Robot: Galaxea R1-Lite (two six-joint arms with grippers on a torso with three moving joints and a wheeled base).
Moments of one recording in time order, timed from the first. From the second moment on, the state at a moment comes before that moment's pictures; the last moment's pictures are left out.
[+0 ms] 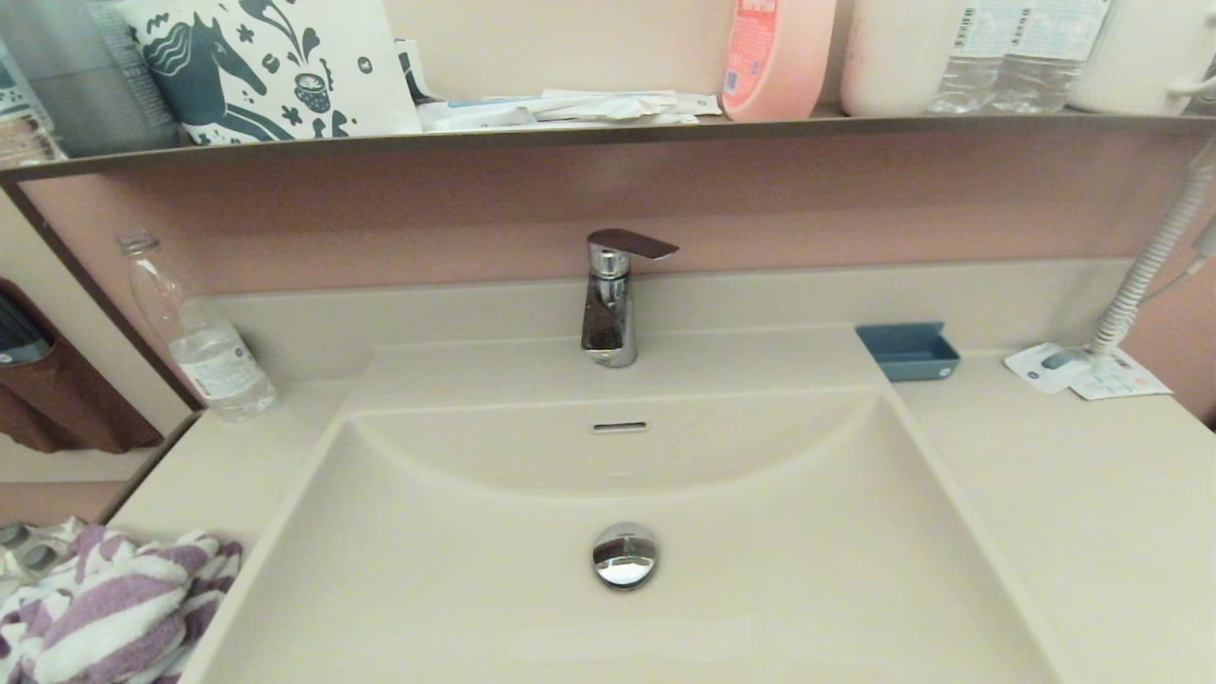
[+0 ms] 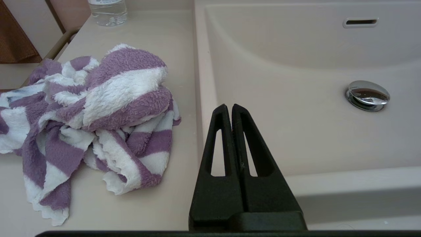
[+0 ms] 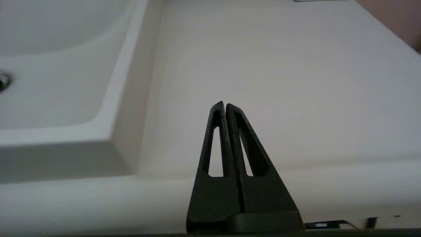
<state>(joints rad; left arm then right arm) 0.00 0.00 0.00 0.01 0.00 0.00 0.00 0.00 0.00 0.00 -0.01 0.01</state>
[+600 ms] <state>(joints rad) 0.00 0.00 -0.01 0.01 0.00 0.01 0.00 0.00 0.00 0.00 -0.01 0.02</state>
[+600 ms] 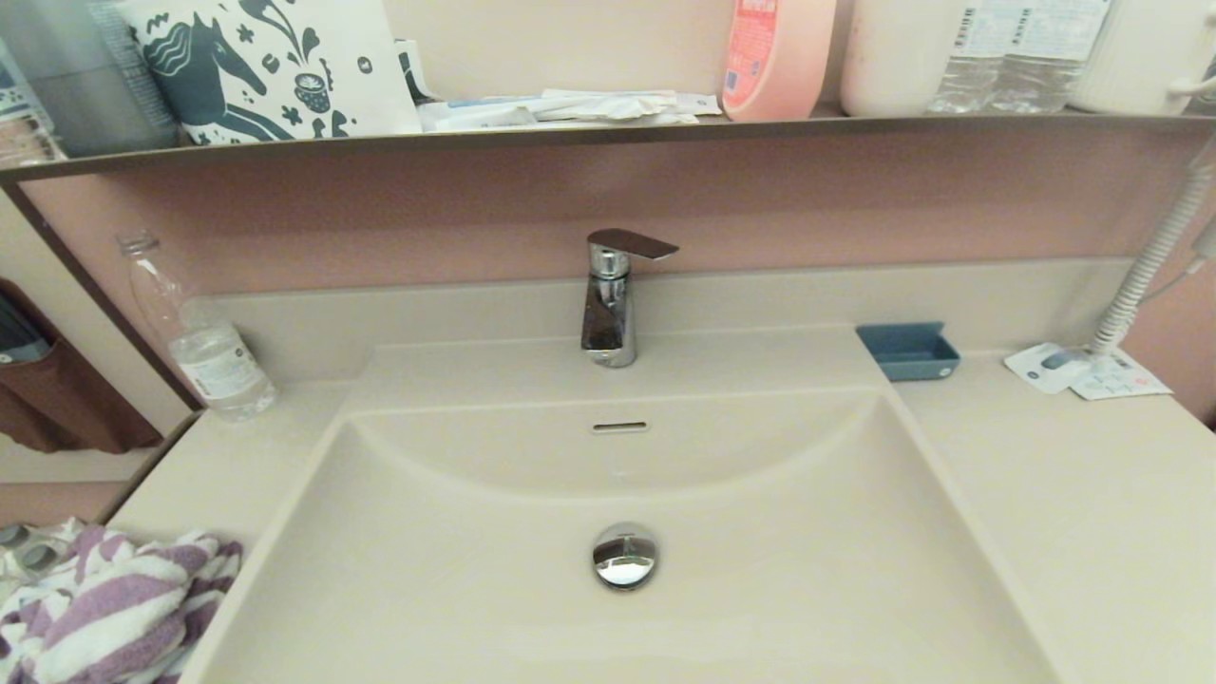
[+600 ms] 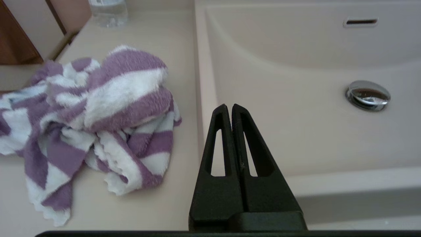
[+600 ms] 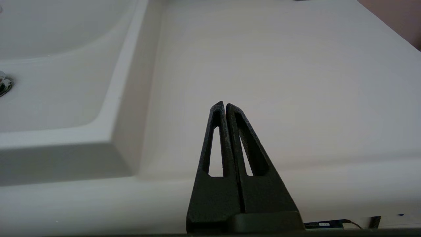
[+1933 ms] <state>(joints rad) 0.36 0.96 -0.81 0.53 0.17 0.24 0.00 0.00 0.00 0.00 -0.01 0.02</state>
